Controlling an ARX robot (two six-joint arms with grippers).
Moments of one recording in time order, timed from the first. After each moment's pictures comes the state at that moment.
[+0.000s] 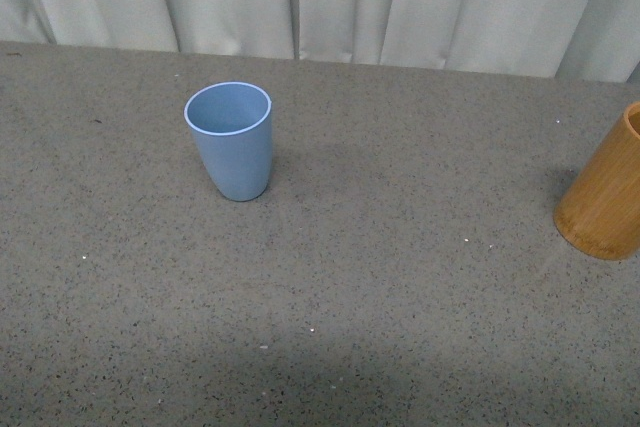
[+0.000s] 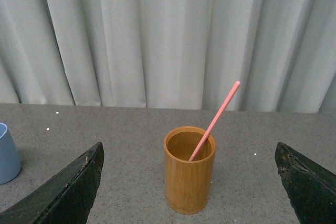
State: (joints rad) left arm -0.01 0.01 0.02 -0.01 -0.03 -0.01; right arm 0.00 0.00 0.00 0.00 0.00 0.00
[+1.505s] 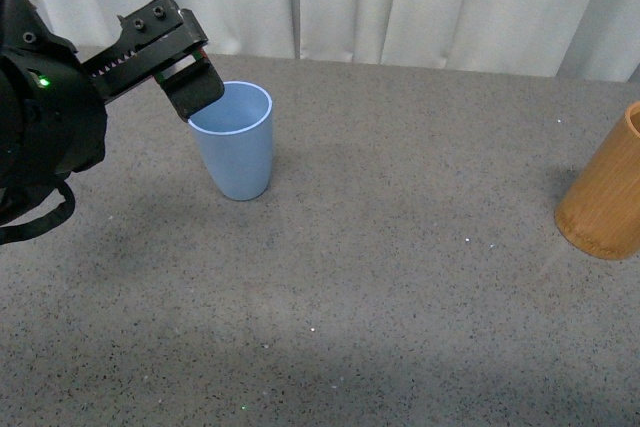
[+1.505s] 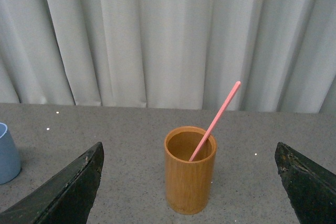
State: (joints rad) left arm -0.41 1.70 0.67 0.39 -0.39 -0.76; right arm 0.00 0.00 0.00 0.00 0.00 0.00
